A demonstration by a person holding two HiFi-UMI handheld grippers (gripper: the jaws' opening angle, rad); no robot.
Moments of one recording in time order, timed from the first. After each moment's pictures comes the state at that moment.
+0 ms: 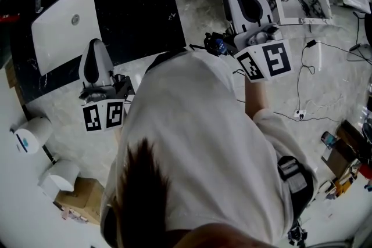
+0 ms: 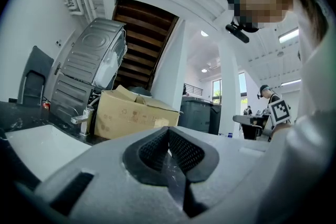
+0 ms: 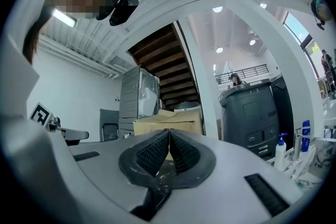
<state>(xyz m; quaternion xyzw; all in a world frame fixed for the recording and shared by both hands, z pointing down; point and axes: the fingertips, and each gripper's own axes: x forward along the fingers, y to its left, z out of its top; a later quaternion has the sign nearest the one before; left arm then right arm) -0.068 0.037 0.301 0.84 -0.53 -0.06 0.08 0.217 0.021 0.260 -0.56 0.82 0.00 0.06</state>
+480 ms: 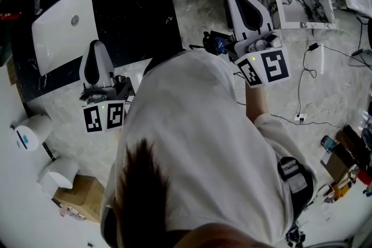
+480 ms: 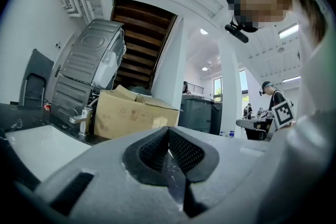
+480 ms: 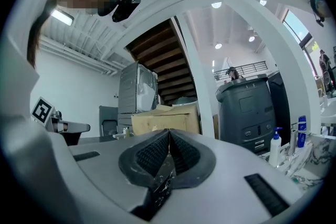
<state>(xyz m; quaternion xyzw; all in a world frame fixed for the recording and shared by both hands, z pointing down) -0.050 0.032 0.305 0.84 -0.54 -0.05 0.07 0.241 0.023 0.288 -0.57 0.82 -0.02 0.04</state>
